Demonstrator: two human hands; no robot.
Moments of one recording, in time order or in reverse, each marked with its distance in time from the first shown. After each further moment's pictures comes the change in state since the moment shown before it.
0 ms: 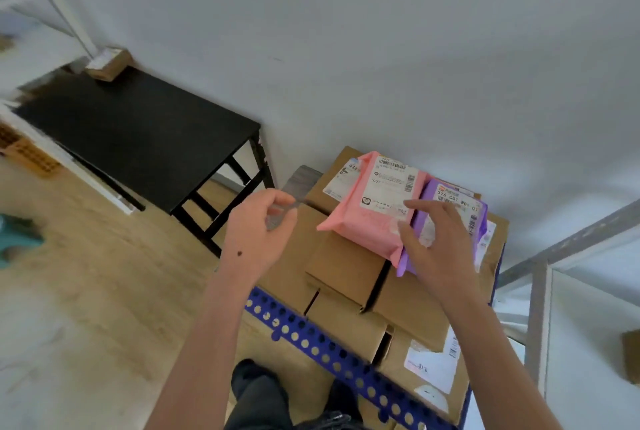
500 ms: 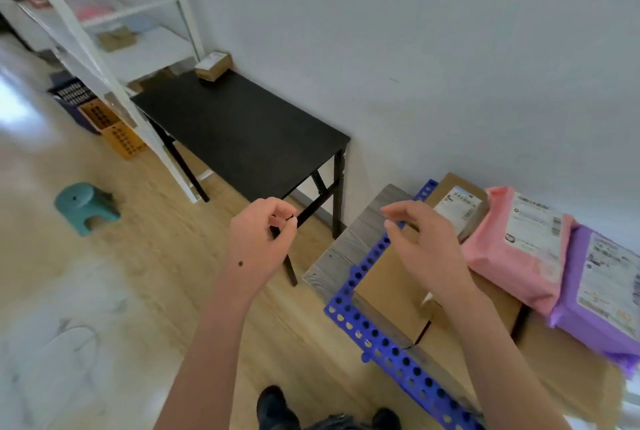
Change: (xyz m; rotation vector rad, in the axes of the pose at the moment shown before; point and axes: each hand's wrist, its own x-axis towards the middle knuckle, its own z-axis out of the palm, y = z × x) left_hand -0.018 -0.118 -0.150 0.042 0.147 -0.120; right_hand 0.001 -0.148 0.147 0.003 -0.279 -0.245
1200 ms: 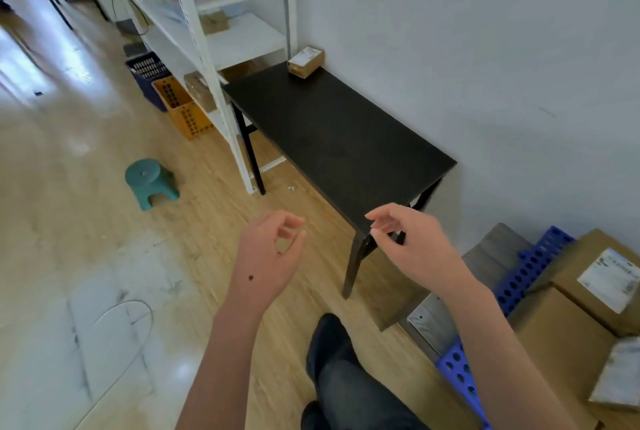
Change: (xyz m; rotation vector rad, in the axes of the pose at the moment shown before) left_hand 0.049 -0.177 -0.148 -0.040 0.129 -0.097; right_hand 0.100 -0.153 0.199 -0.118 -0.356 -0.149
